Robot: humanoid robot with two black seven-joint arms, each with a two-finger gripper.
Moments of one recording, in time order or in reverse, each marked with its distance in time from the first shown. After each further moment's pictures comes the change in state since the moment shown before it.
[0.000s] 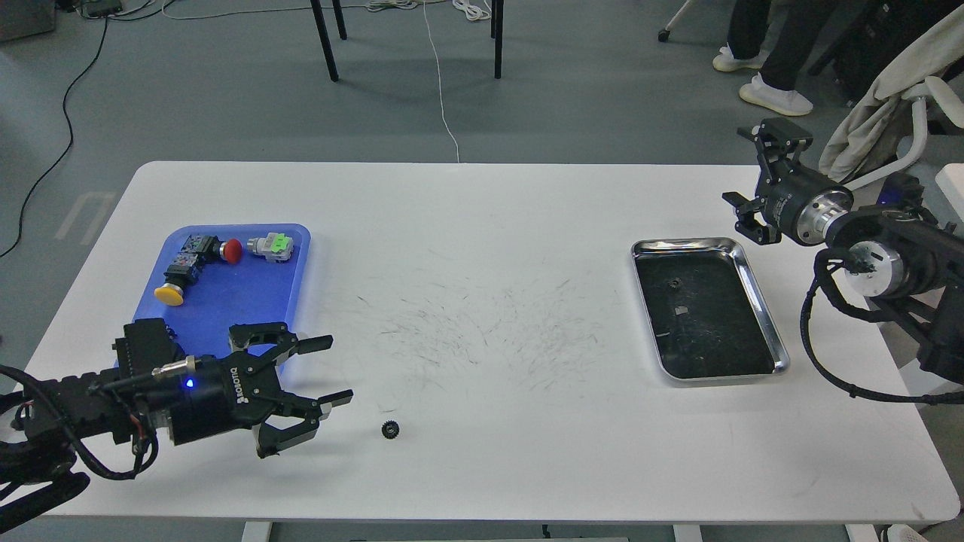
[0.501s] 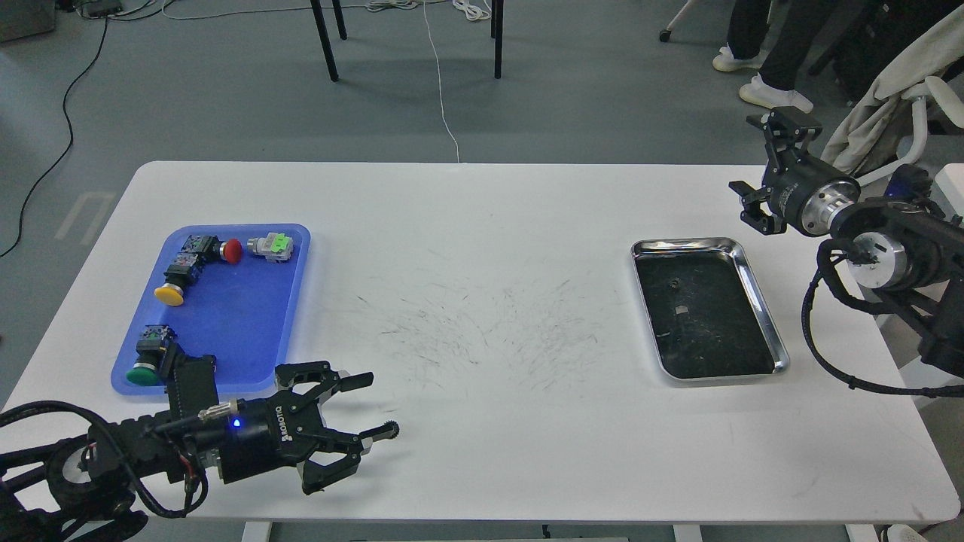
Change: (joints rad) left arm 0.093 -0.178 0.001 0.088 0.006 0.047 0.000; right arm 0.012 -0.006 0.020 -0.014 0.000 -0.009 -0.003
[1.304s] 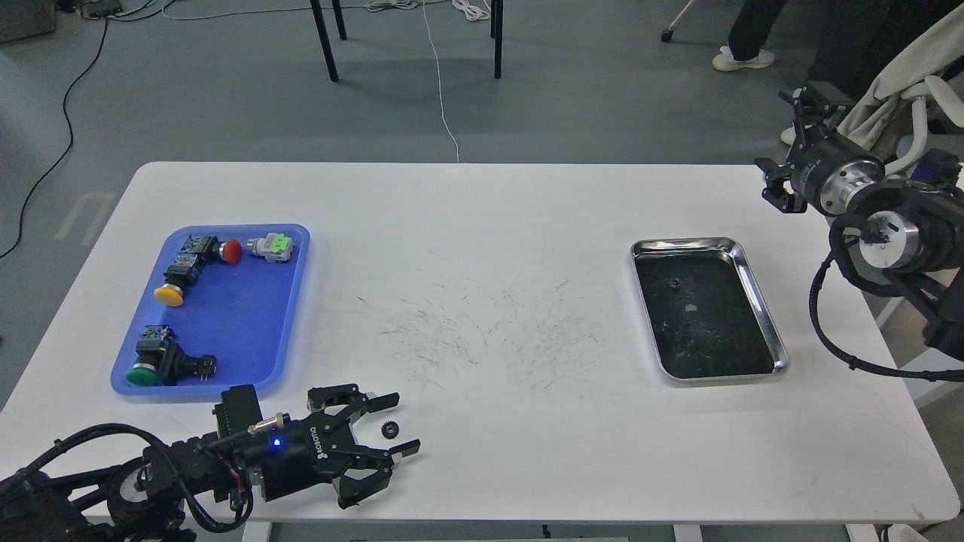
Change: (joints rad) left arm 0.046 -0.163 0.000 0.175 0.000 0.007 0.000; right arm 0.009 0.015 0.050 -0.035 0.015 -0.048 -0.001
